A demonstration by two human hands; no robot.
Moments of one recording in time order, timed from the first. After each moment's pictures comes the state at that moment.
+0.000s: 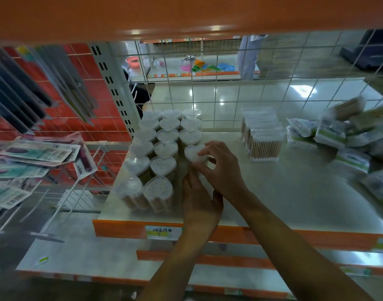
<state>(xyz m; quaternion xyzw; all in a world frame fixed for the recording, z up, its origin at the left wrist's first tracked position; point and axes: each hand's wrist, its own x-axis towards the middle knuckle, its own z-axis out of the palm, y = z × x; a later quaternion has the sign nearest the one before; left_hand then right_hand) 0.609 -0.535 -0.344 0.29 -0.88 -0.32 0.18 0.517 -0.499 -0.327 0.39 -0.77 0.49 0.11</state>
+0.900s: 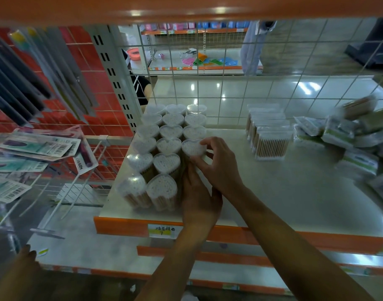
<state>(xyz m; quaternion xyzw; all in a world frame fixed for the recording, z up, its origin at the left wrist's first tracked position) 0.611 -0.543 -0.343 0.31 -0.88 -0.31 0.17 0.516 -0.520 -0.329 0.35 -0.78 0.51 0.08</state>
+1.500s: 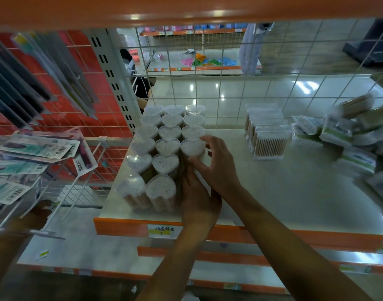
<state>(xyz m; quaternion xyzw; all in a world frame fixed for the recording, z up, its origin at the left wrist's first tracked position) 0.610 -0.540 -0.341 0.32 -0.88 -0.32 0.17 0.521 -0.519 -0.328 0.35 -0.80 0.49 0.08</state>
